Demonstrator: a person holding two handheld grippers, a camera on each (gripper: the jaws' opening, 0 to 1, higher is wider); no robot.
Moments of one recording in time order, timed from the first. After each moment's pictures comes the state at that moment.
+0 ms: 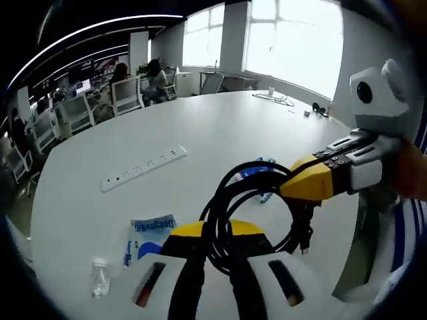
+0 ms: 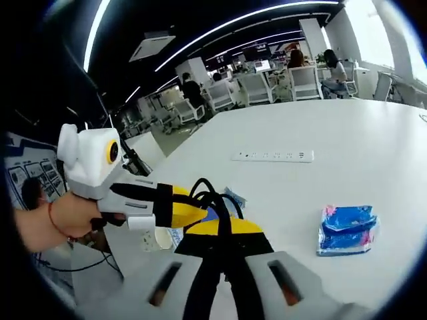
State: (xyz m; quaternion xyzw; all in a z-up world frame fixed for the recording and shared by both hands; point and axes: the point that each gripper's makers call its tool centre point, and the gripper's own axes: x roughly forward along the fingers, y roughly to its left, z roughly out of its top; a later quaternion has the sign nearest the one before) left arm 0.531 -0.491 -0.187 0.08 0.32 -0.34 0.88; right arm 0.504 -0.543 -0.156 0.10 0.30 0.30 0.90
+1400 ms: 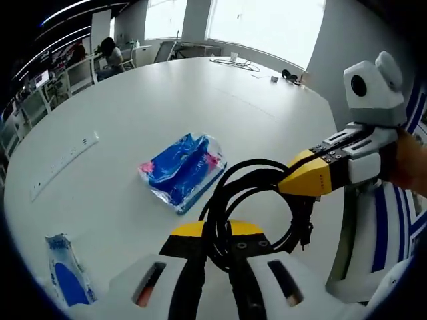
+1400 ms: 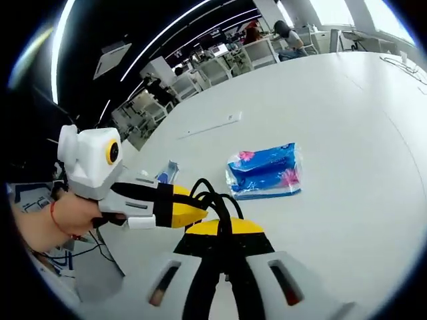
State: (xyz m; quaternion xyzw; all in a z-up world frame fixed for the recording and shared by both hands) left arm 0.506 -0.656 -0.284 0.10 0.41 -0.42 0.80; right arm 0.481 -0.700 -0.251 0.17 0.39 0.22 0.88
